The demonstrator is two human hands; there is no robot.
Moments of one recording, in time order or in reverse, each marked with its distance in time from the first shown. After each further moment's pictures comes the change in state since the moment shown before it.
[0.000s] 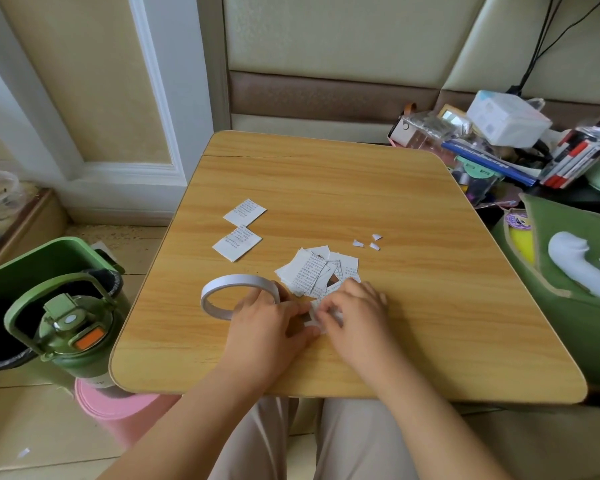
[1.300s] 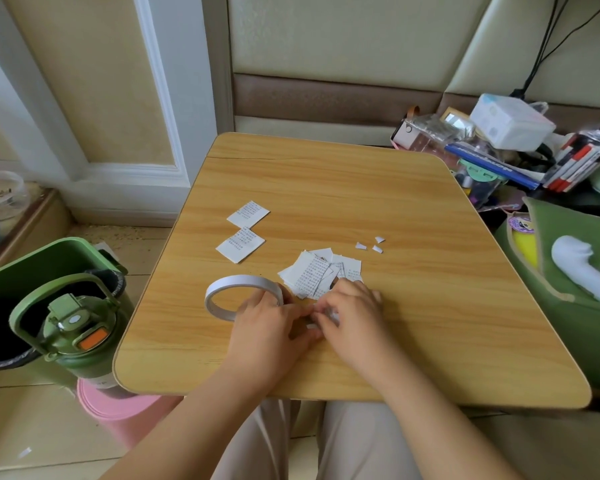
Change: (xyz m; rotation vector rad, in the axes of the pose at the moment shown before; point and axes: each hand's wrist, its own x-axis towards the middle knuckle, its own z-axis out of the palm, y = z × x) left_hand 0.000 -0.004 0.005 -0.007 0.065 0.032; right_hand 0.009 -0.007 -0.003 0.007 -0.118 -0.039
